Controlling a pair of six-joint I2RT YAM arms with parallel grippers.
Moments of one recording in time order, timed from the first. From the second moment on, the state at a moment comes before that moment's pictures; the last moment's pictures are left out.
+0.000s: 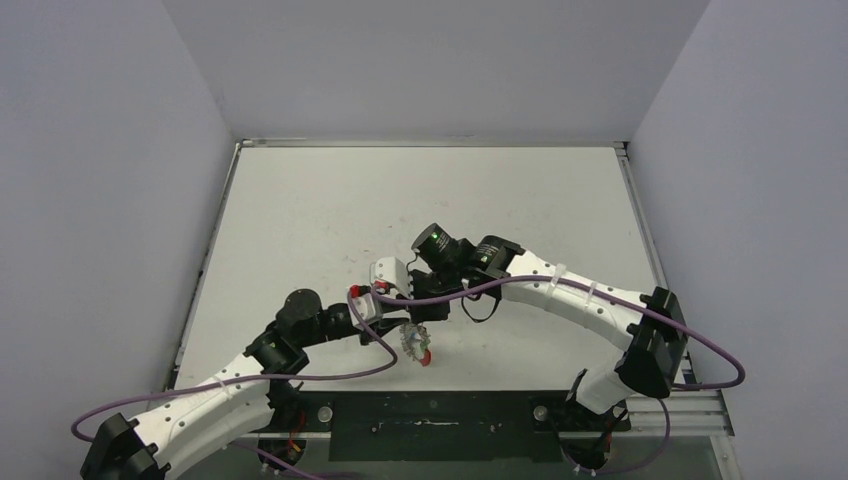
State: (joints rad) left arm -0.75 0.68 0.27 0.30 0.51 0.16; right arm 1.01 1.53 1.33 -0.80 -0.43 -0.47
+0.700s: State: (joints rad) left arm -0.75 0.64 0.29 0.21 0.55 0.17; right arm 1.02 1.53 1.34 -0.80 -0.40 -0.45
